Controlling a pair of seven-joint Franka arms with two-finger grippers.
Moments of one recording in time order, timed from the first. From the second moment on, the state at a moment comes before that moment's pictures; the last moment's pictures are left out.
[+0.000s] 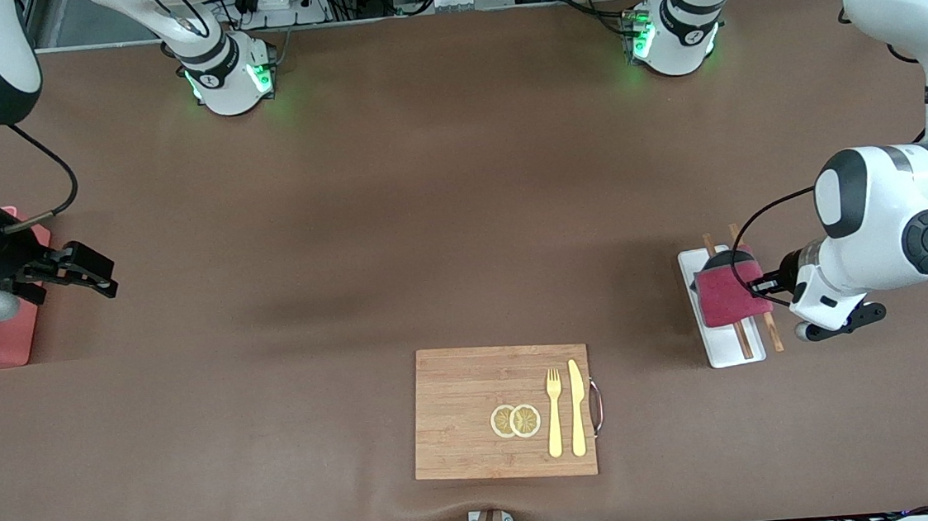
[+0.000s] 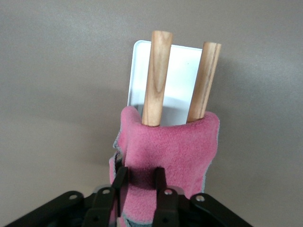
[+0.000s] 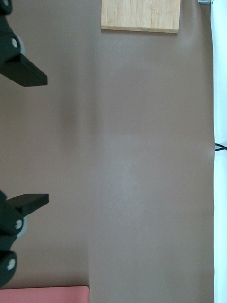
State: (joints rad) left arm 0.05 0.48 -0.09 -1.69 0.02 2.02 -0.28; right arm -0.04 0.14 0.11 -1.53 -0.03 1.79 0.06
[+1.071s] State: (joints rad) left arm 0.03 0.45 -0.13 -1.67 0.02 1.99 -0.28; right arm -0.04 0.14 0.11 -1.56 -0.03 1.82 0.07
